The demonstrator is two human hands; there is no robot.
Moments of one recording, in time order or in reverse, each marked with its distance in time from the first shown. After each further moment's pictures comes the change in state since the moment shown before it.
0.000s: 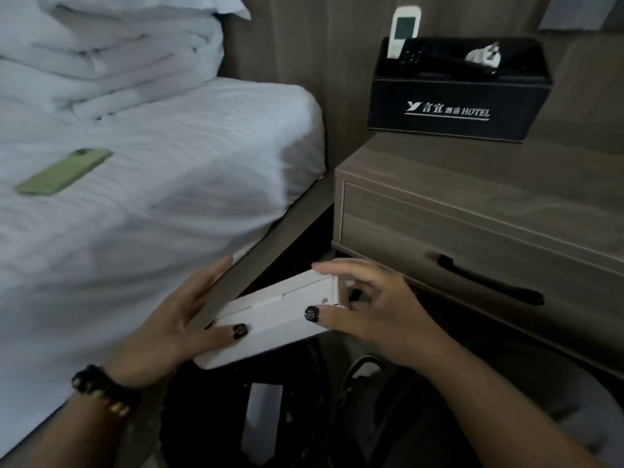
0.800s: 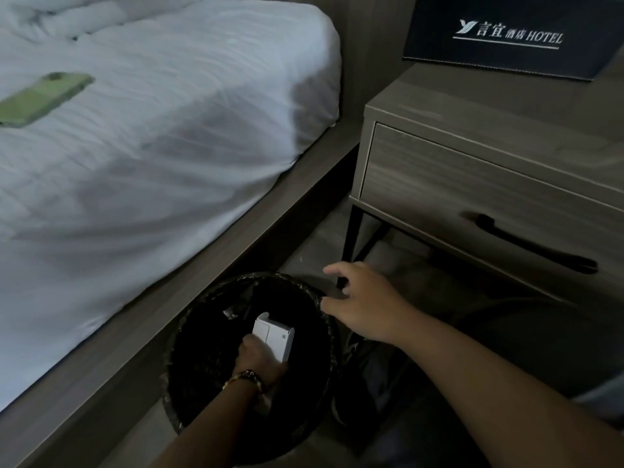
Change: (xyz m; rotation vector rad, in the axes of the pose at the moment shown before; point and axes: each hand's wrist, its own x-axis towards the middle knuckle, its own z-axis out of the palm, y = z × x) left_hand 0.006 -0.250 0.118 0.447 0.160 -0.901; right_hand 0.022 0.058 0.038 -0.519 -0.213 0.400
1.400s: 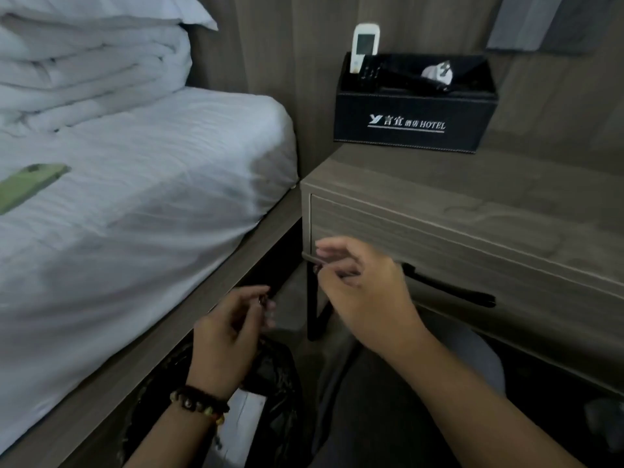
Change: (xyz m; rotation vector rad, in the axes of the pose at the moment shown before) left_hand -0.150 0.156 -0.121 -0.516 0.370 0.881; right_hand -0.057 -0.035 -0.084 0.349 0.594 -0.336
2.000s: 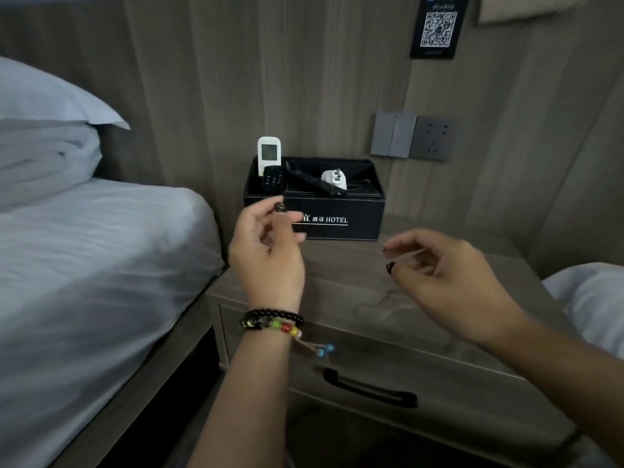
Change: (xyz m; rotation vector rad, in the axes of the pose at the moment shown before) left_hand 0.151 0.188 0.140 -0.673 0.280 0.183; right_hand 0.060 -0.024 -0.187 -0.427 0.281 -0.069
